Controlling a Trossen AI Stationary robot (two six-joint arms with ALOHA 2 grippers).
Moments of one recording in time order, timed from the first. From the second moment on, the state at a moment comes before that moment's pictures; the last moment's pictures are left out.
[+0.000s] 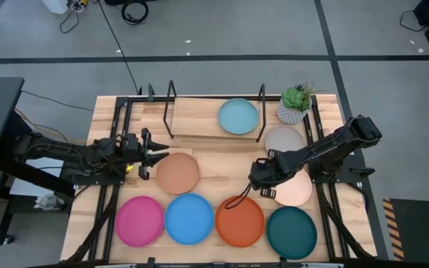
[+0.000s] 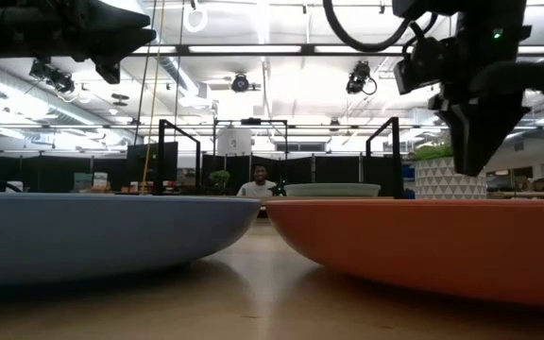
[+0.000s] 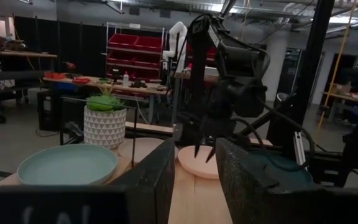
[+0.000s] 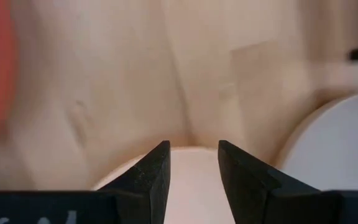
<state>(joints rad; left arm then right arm) -0.10 0.51 0.16 0.52 -0.21 -0.09 0.32 1.56 1.02 -1.00 0.22 0.60</state>
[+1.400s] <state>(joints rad) -0.10 0.51 0.16 0.51 -0.21 -0.09 0.35 1.71 0.96 -0.80 0.03 0.71</state>
